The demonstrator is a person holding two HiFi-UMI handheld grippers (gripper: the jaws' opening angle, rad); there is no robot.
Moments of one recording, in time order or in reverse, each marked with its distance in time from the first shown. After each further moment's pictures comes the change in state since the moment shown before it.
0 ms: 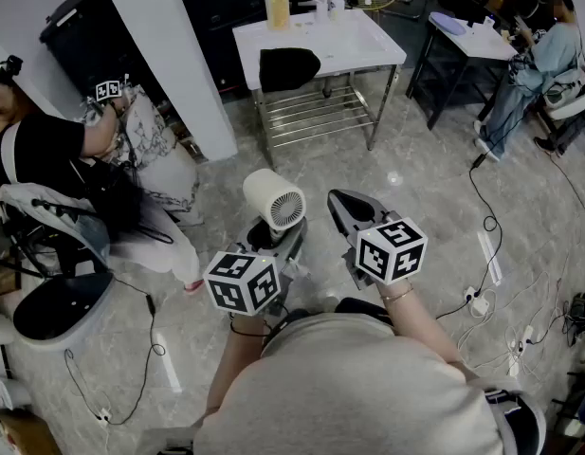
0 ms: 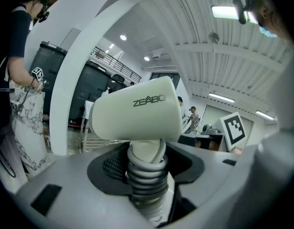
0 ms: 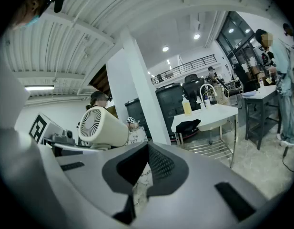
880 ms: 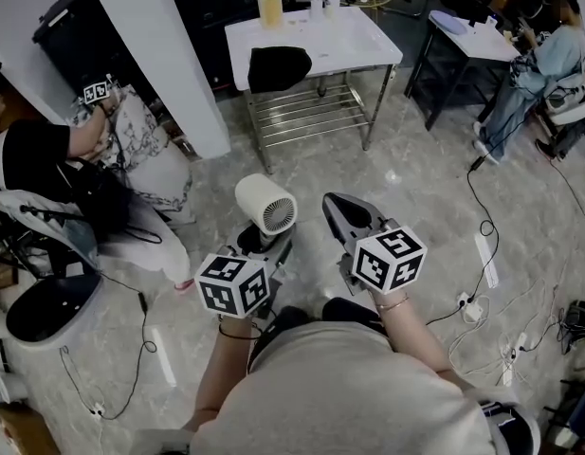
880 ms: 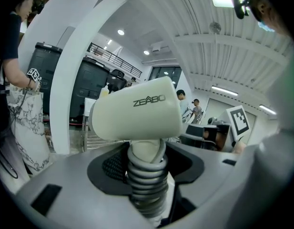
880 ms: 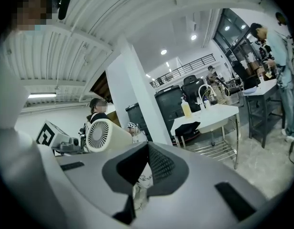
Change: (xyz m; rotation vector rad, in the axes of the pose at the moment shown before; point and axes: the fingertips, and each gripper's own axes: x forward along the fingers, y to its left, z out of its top) left arm 0.040 -0.007 -0.011 0.025 0.061 0.042; right arm -0.013 -0.039 0.012 0.035 -0.044 0.047
